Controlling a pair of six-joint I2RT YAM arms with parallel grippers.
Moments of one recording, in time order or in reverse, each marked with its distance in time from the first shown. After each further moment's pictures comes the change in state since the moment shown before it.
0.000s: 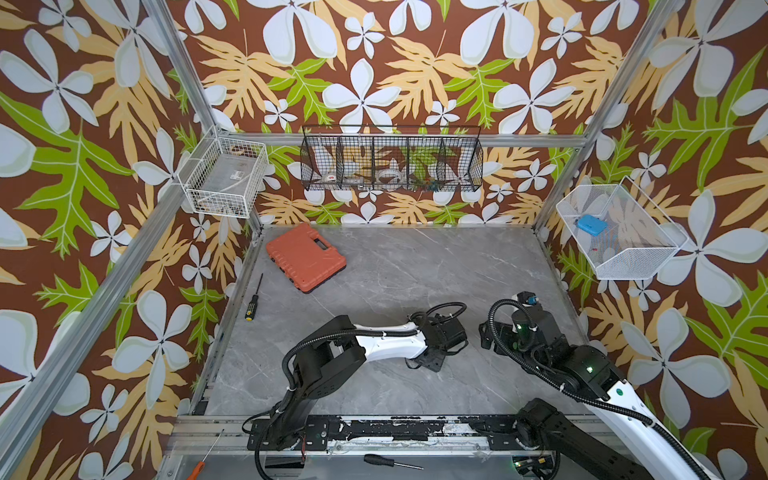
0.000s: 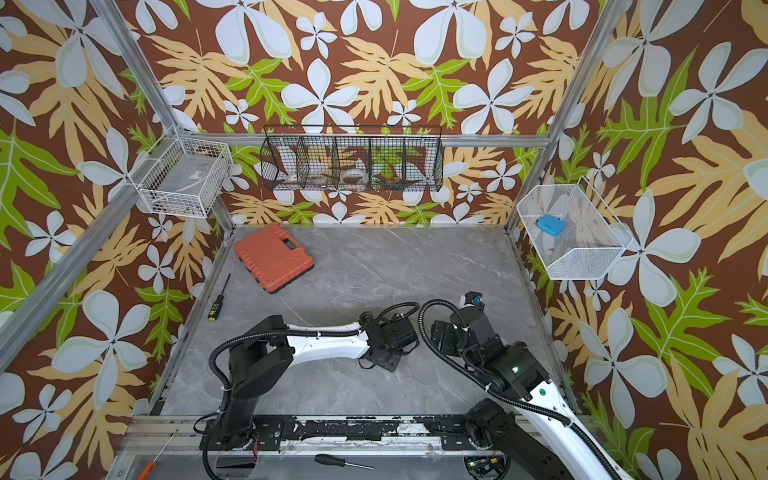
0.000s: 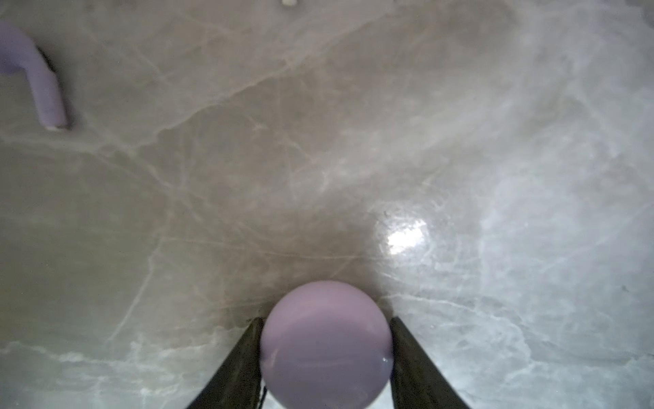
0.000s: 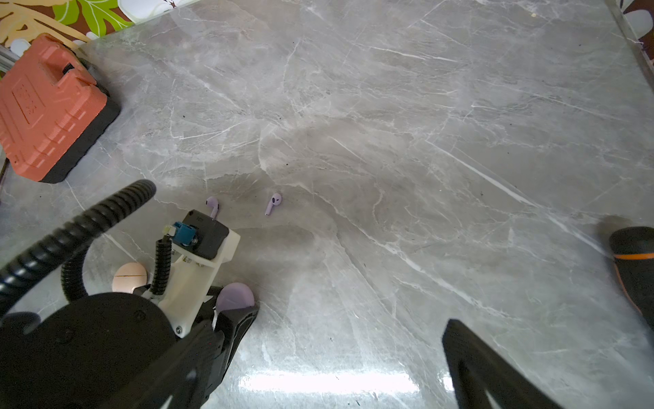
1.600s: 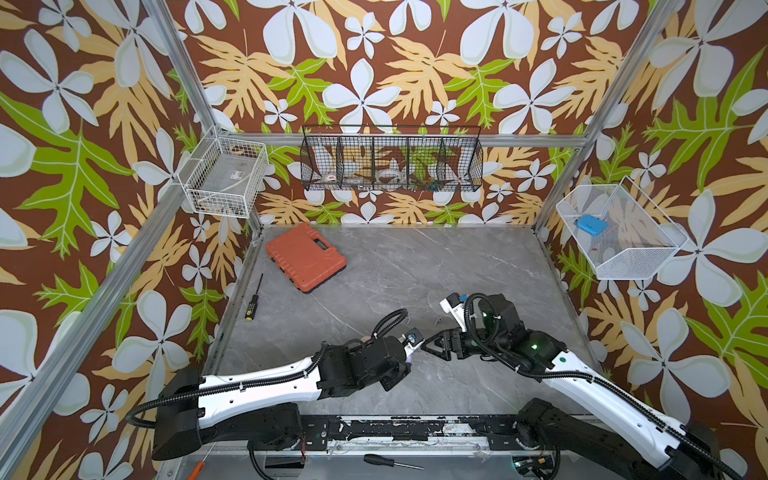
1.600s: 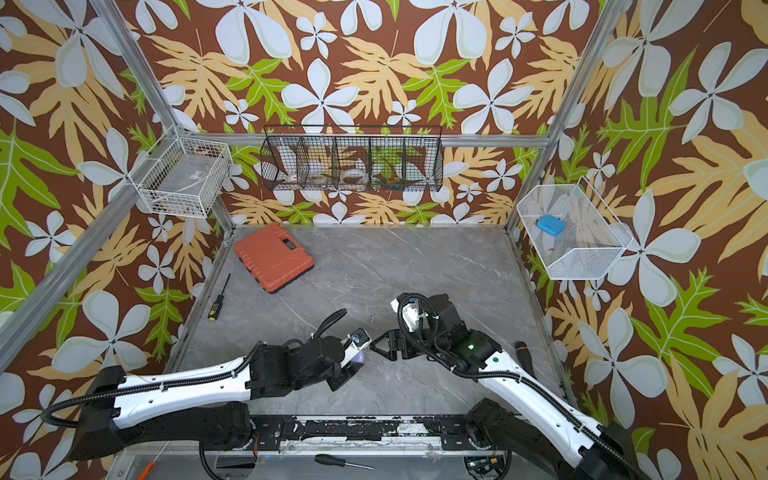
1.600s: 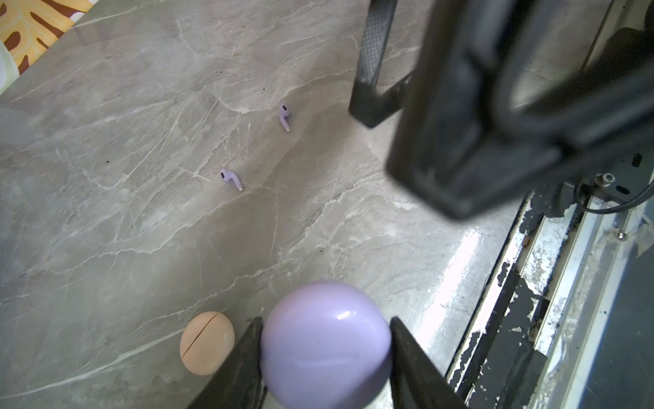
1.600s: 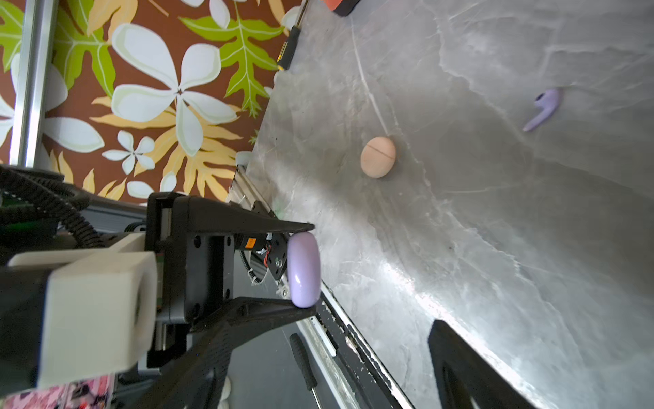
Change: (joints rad) left arm -0.079 -0.885 -0.594 0.234 -0.104 0.555; right arm 0.095 0.274 -0.150 0.609 -0.892 -0.051
